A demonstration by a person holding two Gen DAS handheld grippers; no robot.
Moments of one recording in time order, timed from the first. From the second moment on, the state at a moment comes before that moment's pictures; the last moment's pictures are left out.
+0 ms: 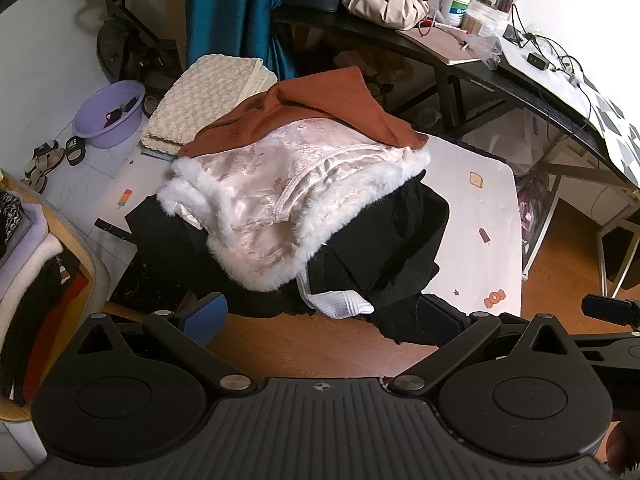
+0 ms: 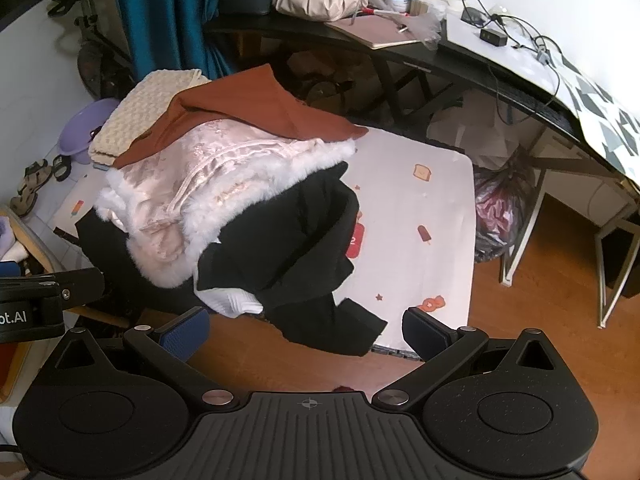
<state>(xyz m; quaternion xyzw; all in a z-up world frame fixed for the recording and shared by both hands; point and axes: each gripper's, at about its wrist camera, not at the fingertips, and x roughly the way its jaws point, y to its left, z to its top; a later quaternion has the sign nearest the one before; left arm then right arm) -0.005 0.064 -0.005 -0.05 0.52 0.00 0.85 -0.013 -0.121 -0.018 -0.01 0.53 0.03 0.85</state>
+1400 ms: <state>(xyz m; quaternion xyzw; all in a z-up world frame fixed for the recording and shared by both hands) 0.002 0.151 -0.012 -0.14 0.48 0.12 0.86 0.045 -0.089 -0.027 0.01 0.48 0.07 0.87</state>
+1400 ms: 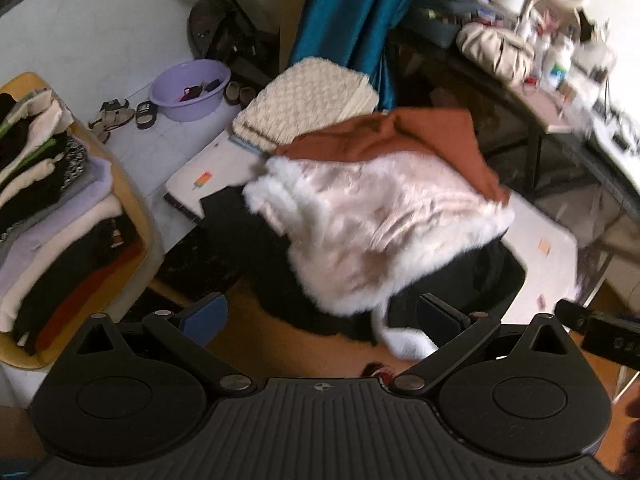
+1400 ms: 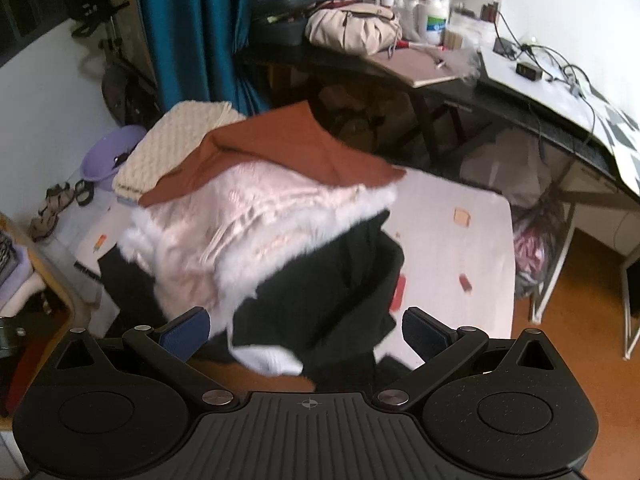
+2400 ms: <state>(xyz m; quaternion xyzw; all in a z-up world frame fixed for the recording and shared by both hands) 0.208 0.135 -0.059 -0.09 0.52 0.14 0.84 0.327 -0.110 -0.102 0.04 0.46 0.19 0.87</state>
